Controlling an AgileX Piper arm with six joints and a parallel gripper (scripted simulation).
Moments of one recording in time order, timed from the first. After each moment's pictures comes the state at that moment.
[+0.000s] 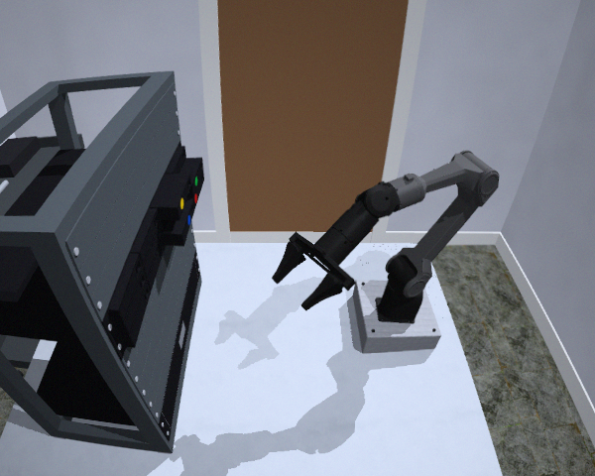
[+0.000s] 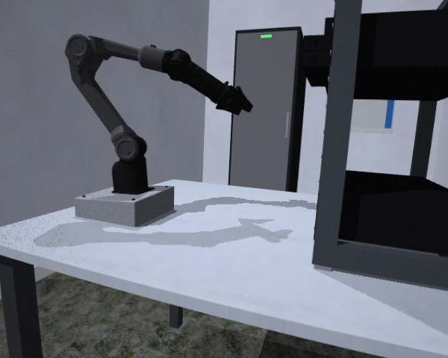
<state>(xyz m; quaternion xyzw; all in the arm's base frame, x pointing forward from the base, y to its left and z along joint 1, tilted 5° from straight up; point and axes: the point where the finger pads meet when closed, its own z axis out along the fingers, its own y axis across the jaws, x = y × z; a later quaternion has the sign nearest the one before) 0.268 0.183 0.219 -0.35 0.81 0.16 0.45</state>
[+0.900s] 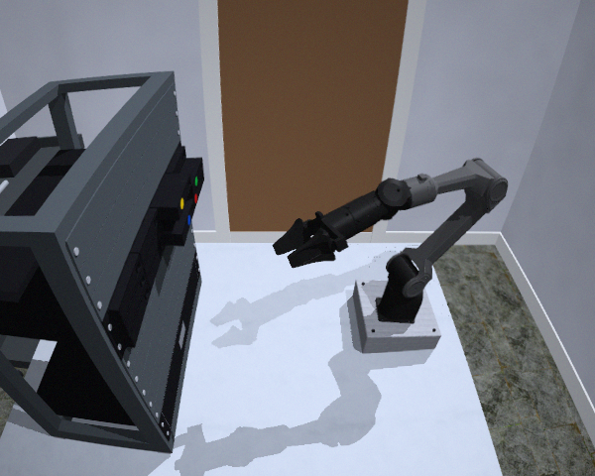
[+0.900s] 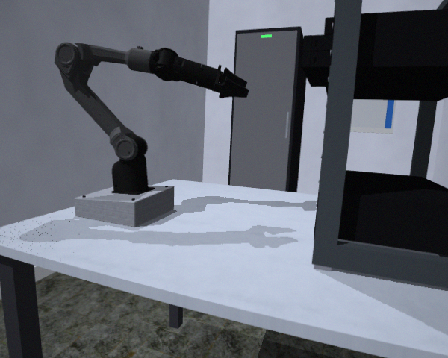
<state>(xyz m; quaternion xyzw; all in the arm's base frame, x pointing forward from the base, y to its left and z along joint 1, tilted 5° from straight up) 0.285 0.148 0.273 -0.04 0.81 0.28 0.52</state>
